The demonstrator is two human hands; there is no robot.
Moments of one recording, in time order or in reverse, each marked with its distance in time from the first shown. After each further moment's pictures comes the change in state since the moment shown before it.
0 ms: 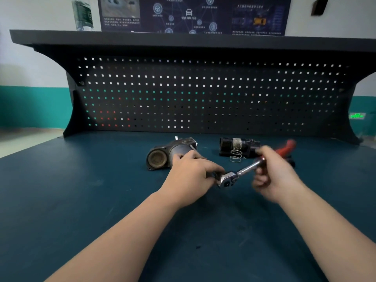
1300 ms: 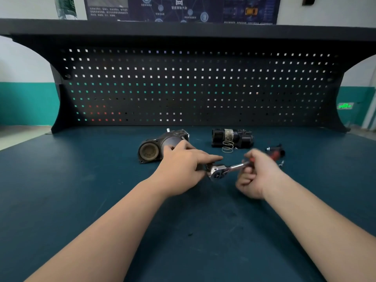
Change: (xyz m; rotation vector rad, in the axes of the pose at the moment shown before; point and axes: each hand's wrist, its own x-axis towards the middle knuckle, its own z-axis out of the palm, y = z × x) left_hand 0.001 0.001 -0.008 0.065 -0.130 0.041; right_hand -0.003 0.014 0.000 0.162 0.006 0.225
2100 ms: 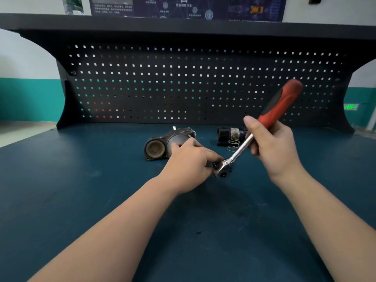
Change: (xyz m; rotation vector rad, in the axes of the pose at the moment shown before) left_hand 0.000 -0.001 0.003 -0.032 0.044 -0.003; right_hand -0.030 -0.014 0.015 -0.488 -0.209 -0.972
